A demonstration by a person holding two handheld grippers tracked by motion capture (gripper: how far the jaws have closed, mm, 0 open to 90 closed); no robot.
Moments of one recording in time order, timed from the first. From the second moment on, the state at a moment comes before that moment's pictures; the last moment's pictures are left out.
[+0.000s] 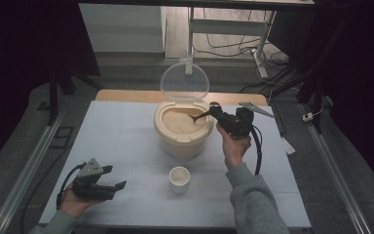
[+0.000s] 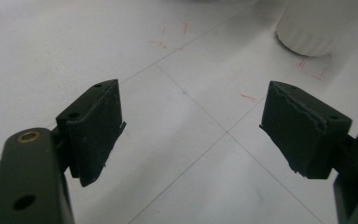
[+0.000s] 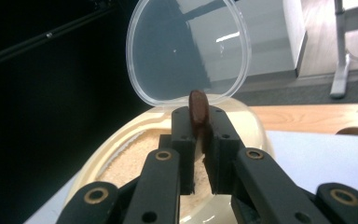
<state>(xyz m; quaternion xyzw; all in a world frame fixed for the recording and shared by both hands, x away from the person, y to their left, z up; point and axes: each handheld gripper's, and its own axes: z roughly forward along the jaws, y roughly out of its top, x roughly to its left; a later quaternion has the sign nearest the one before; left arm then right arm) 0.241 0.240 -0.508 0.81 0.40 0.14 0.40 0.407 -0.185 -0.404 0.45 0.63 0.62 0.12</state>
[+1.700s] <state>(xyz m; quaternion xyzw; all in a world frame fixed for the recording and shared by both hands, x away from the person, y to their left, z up) 0.241 0.239 -0.508 0.82 0.40 0.14 0.40 0.416 -0.219 -0.421 0.57 0.49 0.66 -0.07</state>
